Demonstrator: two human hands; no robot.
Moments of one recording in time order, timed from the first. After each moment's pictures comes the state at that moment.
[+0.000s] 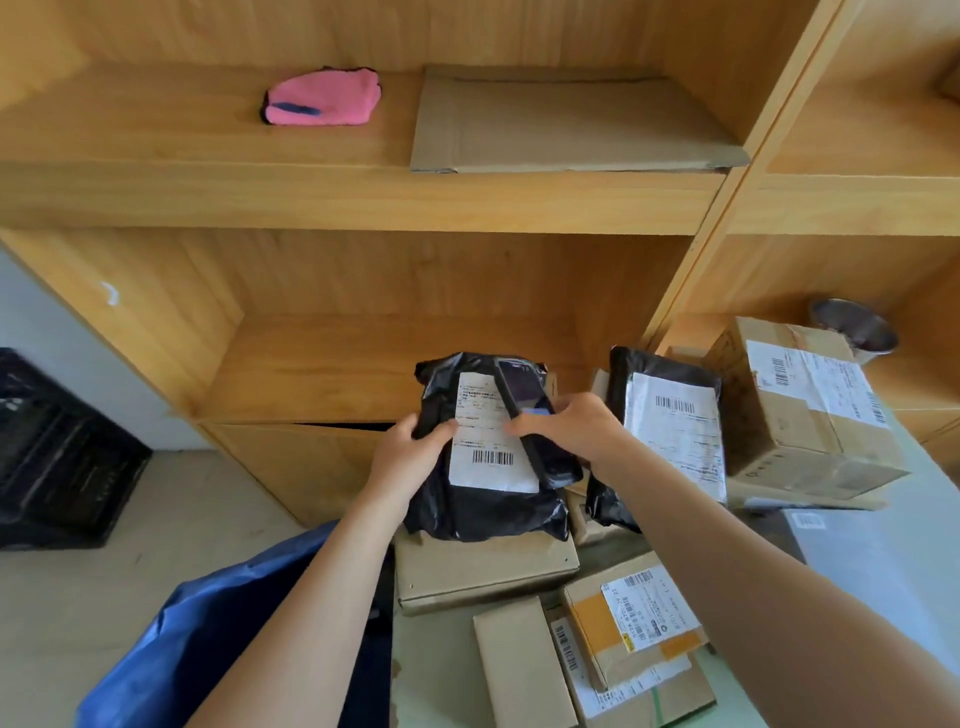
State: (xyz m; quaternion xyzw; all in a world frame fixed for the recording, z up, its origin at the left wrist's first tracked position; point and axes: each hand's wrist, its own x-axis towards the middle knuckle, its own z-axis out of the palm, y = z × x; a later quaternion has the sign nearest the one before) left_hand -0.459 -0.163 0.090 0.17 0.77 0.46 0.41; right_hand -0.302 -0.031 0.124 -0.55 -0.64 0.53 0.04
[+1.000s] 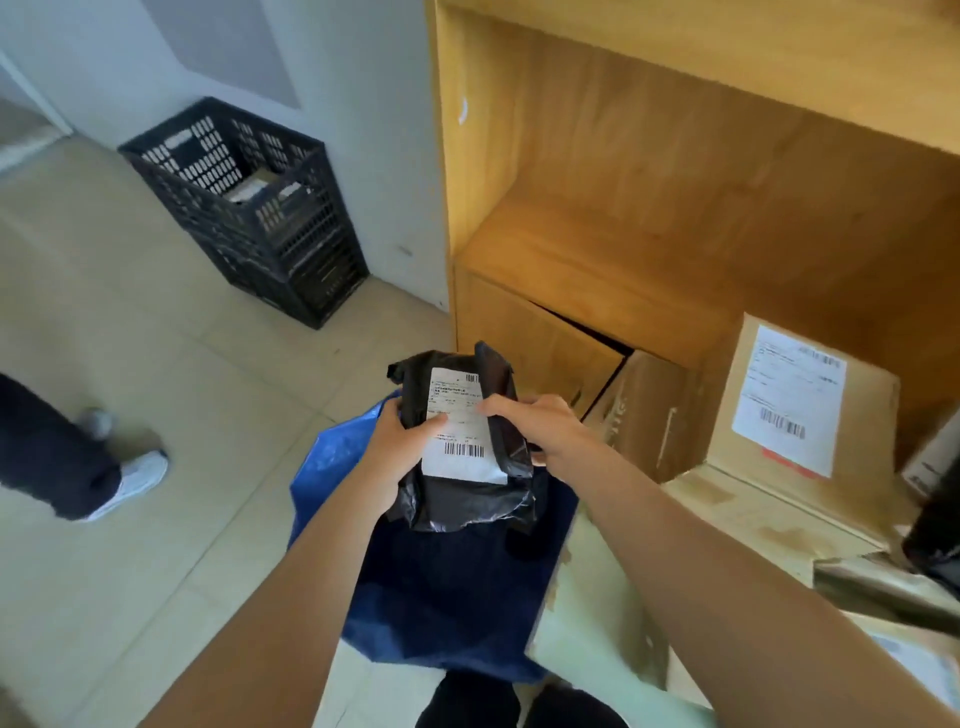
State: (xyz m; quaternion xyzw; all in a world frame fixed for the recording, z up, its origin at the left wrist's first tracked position) left_hand -0.559 -0.446 0.008 -0.12 0.76 0.56 0.32; right_hand -0.502 -0.277 0.024 -0.42 -0.63 0.63 -0.18
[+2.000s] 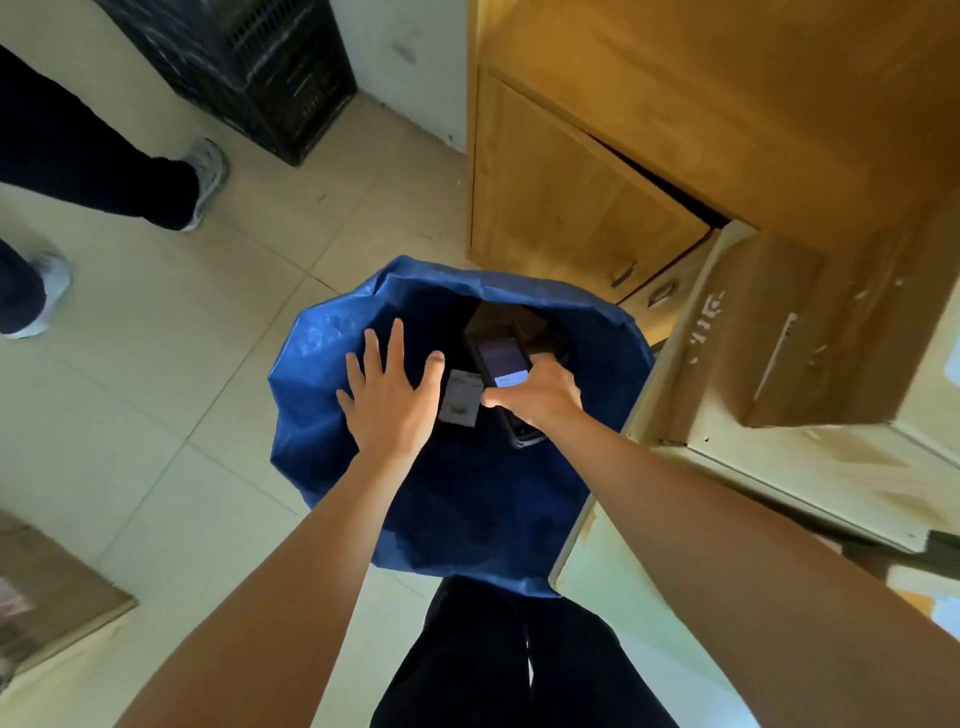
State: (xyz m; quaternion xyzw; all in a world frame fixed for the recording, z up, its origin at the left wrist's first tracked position) left_hand -0.546 -0.471 -0.149 -0.03 0.95 0.20 0.25; right_hand -0.501 -0.300 -0.141 -0.42 -0.77 0.39 -0.29
